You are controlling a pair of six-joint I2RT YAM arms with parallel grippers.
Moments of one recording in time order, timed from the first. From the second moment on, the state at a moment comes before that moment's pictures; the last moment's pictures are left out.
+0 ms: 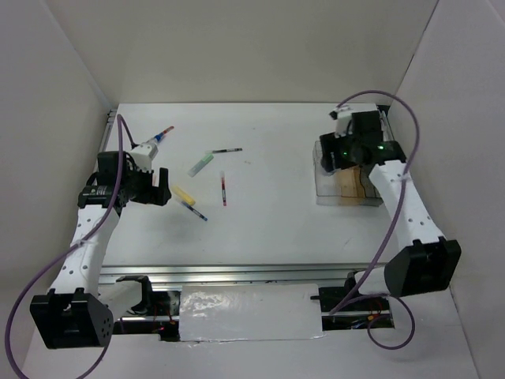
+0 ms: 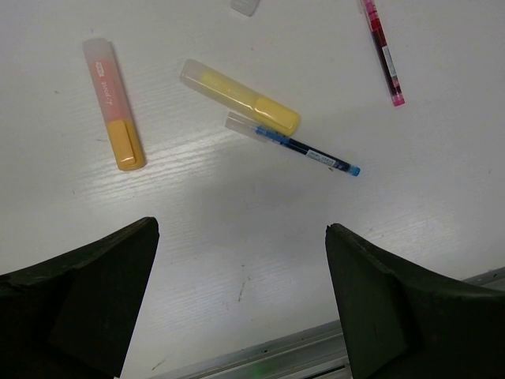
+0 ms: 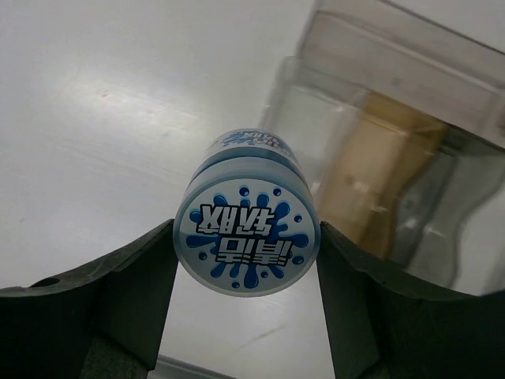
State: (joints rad) left arm 0.07 1.06 0.96 -0.70 0.28 0.15; right arm 0.16 1.38 1.33 -0.75 -0.11 -0.14
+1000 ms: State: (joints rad) left arm 0.07 1.08 0.96 -0.67 0.32 0.15; right arm -0.39 1.58 1.39 -0.84 -0.17 -0.32
